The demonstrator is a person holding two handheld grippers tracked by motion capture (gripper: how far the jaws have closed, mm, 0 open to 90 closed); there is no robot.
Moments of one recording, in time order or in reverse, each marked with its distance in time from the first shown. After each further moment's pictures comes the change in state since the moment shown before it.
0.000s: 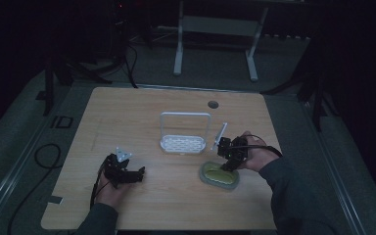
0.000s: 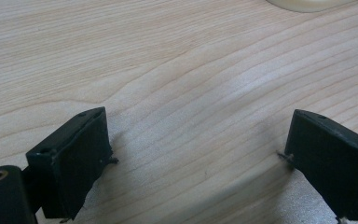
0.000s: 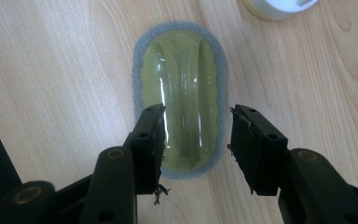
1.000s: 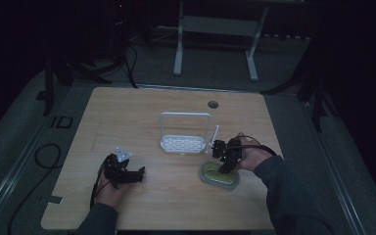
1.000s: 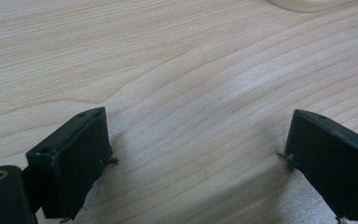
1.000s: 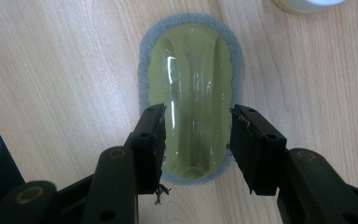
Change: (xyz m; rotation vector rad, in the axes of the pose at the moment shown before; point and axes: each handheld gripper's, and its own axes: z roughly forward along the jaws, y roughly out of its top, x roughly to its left) left arm 0.000 0.000 0.000 0.000 0.000 0.002; right arm -0.001 0.011 0.017 0.072 0.044 -0.030
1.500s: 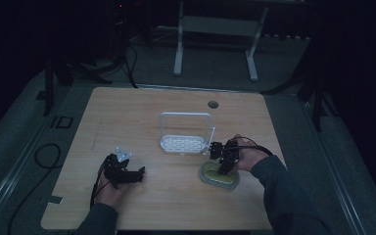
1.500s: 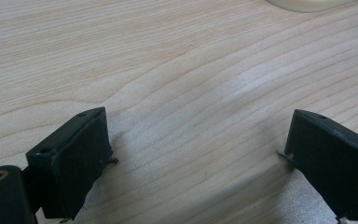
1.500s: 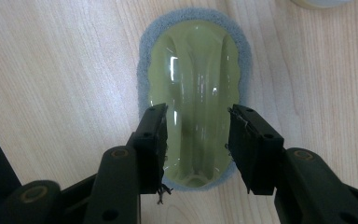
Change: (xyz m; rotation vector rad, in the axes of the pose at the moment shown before) left arm 0.000 0.000 0.000 0.000 0.001 0.000; right arm -0.001 0.006 0.012 0.039 0.016 -0.009
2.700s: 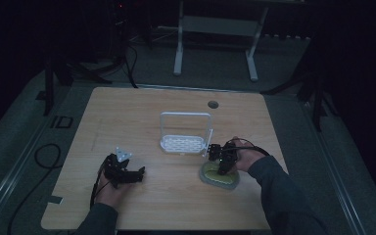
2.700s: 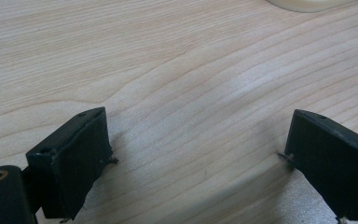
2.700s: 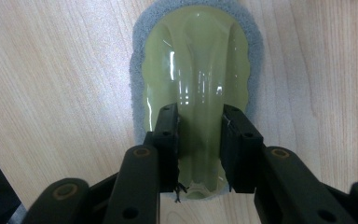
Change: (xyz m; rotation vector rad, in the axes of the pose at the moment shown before) left arm 0.000 0.000 0.000 0.001 0.000 0.001; right arm -0.006 0.002 0.018 0.040 0.030 0.004
